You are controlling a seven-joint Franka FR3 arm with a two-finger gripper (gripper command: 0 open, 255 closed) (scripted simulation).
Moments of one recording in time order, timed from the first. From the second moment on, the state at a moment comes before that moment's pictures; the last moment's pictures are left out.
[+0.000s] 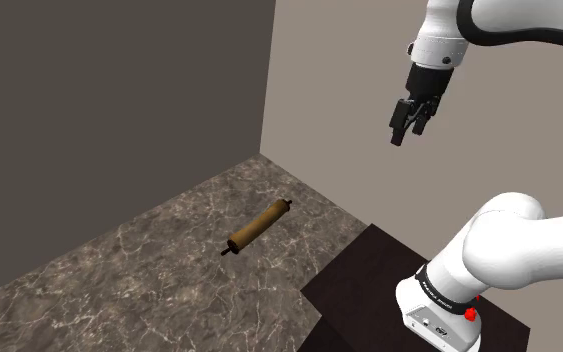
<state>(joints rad) 0.00 -0.81 -0.02 -2.41 -0.04 1.45 0.08</state>
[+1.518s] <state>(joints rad) -0.10 -0.34 0.46 -2.55 0.18 2.09 1.00</state>
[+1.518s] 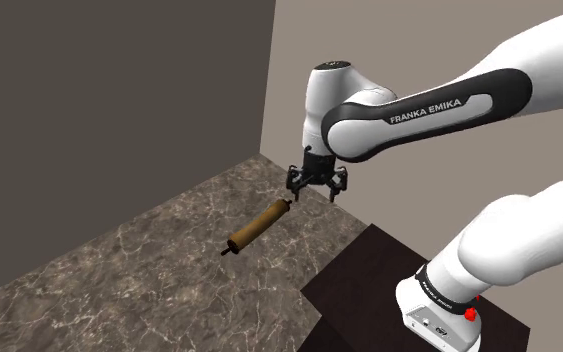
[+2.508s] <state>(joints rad) -0.10 0.33 0.48 -2.22 -0.21 2.36 1.75</state>
